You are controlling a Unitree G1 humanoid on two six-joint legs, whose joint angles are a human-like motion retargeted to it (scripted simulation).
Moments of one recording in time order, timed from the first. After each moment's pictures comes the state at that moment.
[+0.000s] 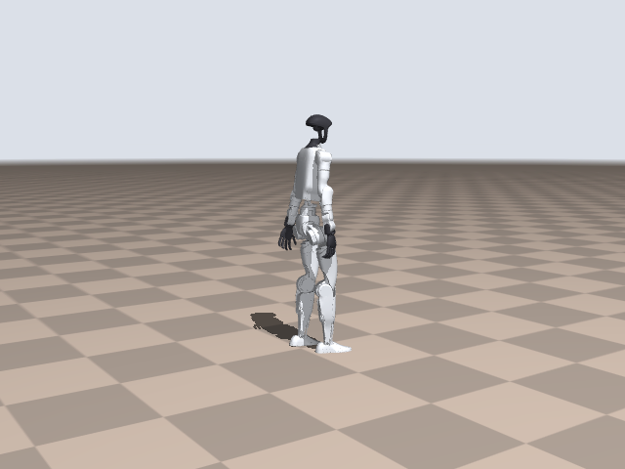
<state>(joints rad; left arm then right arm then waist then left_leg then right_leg) 0.03 0.12 0.25 1.66 0.22 -0.01 -0.05 -0.06 -0.16 -0.02 1.41 -0.63 -0.08 0.09 0.03 -0.03 0.12 -0.07 -0.07 0.11 0.14 -0.01 0.05 -0.19 -0.03 -0.09 0.11 0.05 -0.04</state>
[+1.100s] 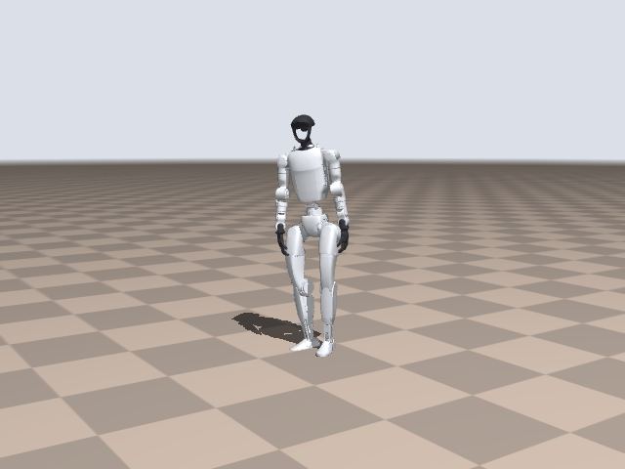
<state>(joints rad) 0.03 0.04 0.25 1.54 0.23 -0.05 -0.10 -0.08 -0.13 -0.06 1.45 -0.55 -0.02 0.17 0.18 0.02 0.04 -0.12 -0.04 0.28 0.12 -0.03 -0.03 -0.05 -0.04 -0.34 0.06 -0.07 -0.07</state>
